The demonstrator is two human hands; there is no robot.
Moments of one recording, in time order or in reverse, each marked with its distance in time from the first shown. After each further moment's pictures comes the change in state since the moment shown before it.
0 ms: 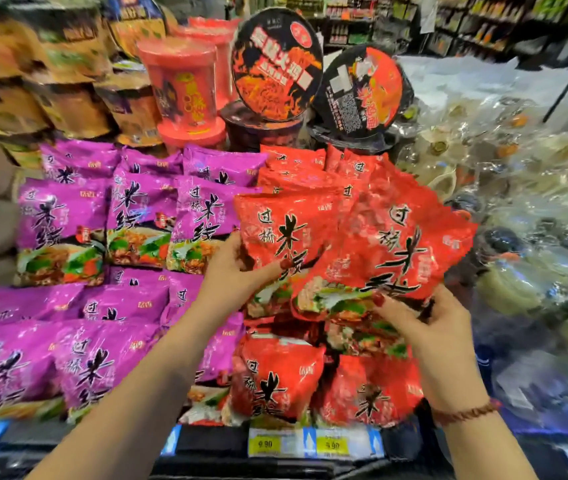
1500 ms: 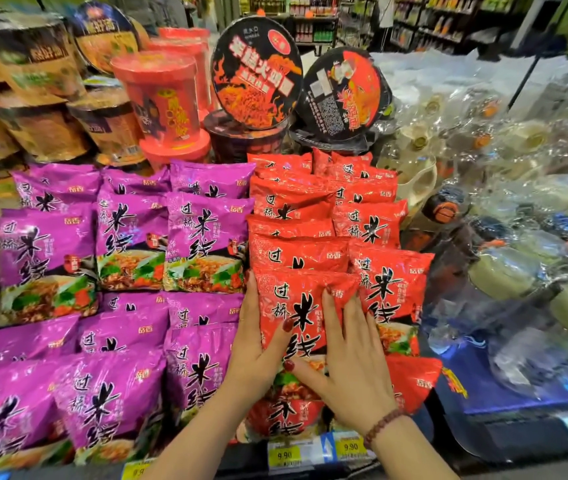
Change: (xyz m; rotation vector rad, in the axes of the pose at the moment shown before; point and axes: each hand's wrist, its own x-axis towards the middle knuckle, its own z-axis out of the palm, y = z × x) left_hand -0.053 -0.064 0.011 0.156 -0.080 0.219; right_hand -0.031 0.063 0.065 -1.245 -0.250 -0.177
